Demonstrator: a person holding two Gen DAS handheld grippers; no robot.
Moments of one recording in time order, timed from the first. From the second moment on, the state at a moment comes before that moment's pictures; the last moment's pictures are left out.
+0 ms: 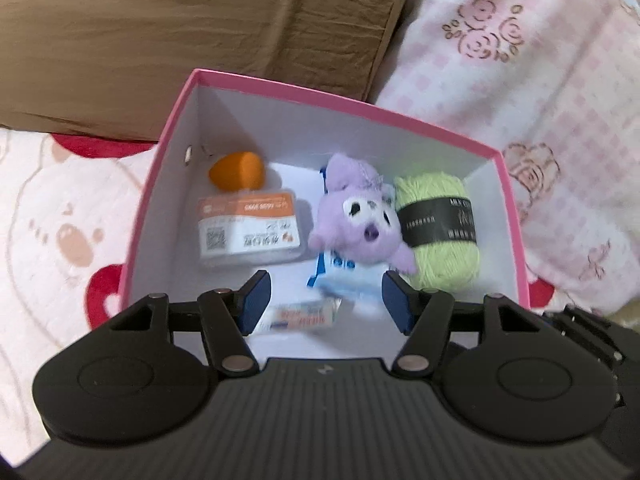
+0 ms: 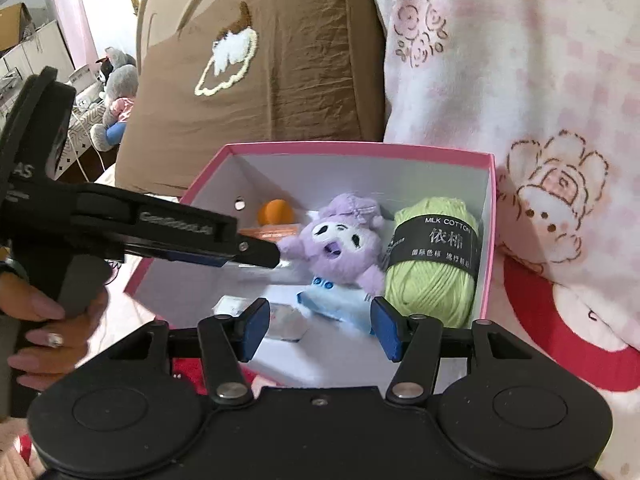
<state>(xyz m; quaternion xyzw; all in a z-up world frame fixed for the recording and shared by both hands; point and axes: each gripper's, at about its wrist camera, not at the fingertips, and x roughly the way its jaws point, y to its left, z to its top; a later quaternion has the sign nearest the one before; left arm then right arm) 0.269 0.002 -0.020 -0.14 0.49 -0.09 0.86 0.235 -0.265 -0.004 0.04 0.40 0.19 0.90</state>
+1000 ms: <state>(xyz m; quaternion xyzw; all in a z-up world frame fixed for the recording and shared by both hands) 0.136 0.032 0.045 -0.09 0.47 -0.09 0.87 0.128 -0.247 0.063 0.00 0.36 0.18 0.91</state>
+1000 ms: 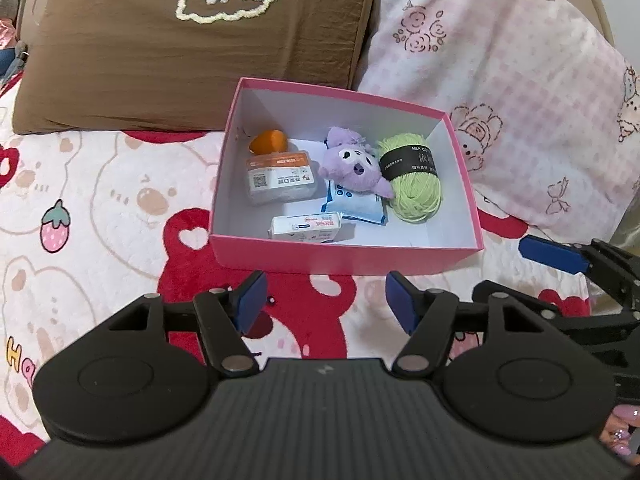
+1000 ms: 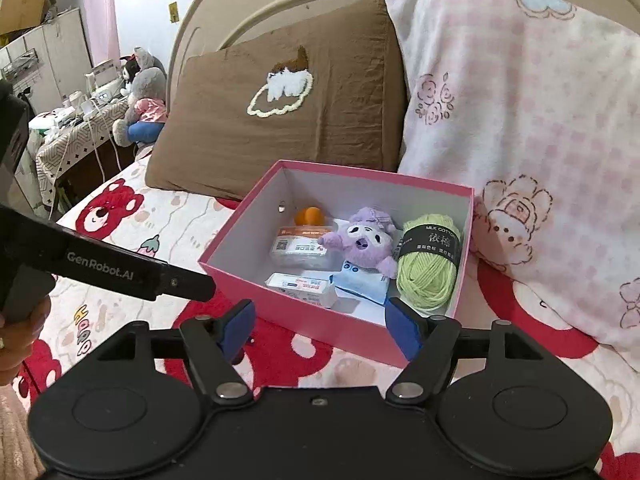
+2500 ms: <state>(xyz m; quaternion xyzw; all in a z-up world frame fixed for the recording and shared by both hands) 0.101 0.045 0.027 -0.07 0.49 -0.05 0.87 0.088 -0.258 0.065 0.00 0.36 0.04 0.93</state>
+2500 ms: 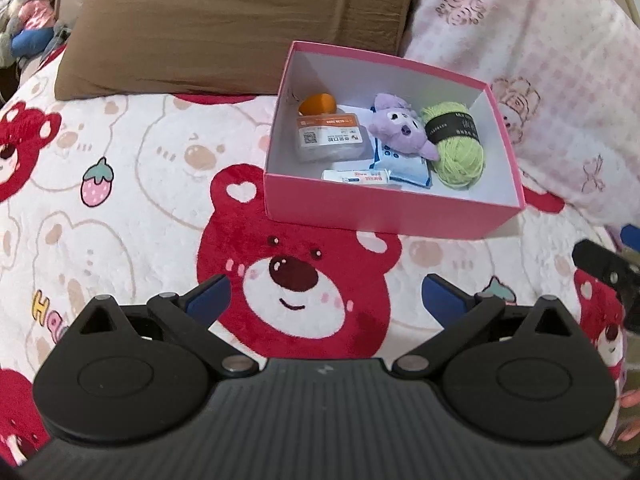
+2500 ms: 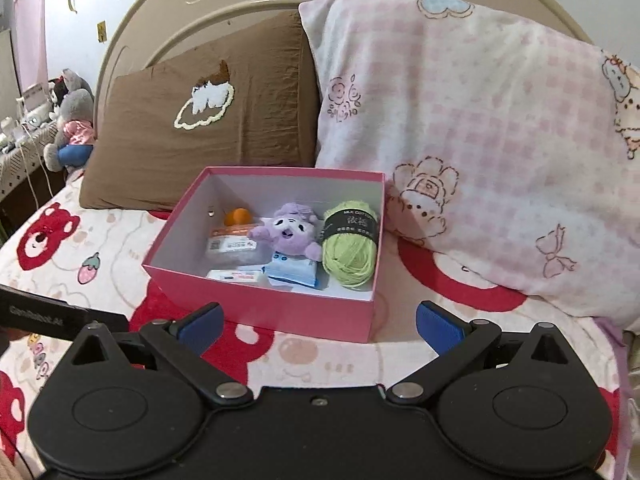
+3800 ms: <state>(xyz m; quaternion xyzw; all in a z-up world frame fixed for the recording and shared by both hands) 0.091 0.021 0.038 -0.02 0.50 -0.04 0.87 0.080 -0.258 0.066 -0.02 0.38 0.01 0.93</state>
